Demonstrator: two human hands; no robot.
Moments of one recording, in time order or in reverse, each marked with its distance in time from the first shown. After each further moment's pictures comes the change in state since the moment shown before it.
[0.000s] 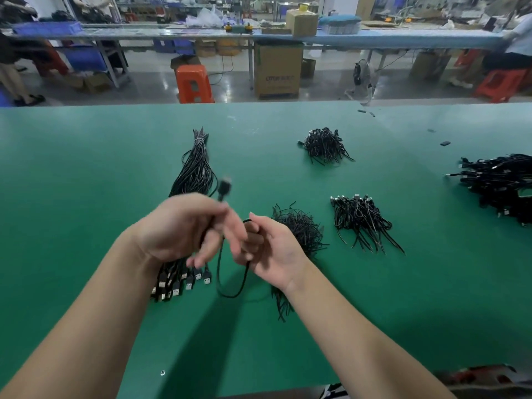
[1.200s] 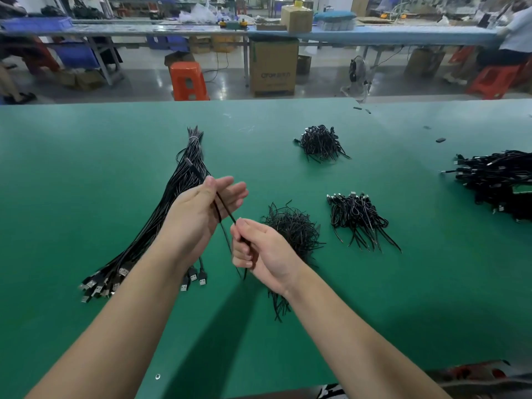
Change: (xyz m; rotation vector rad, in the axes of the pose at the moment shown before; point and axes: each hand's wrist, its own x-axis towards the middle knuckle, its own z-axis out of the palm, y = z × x) left_hand 0.040 -0.028 0.019 -0.220 0.716 0.363; right_hand -0.002 0.004 -0.005 -0.312 -0.079 -0.143
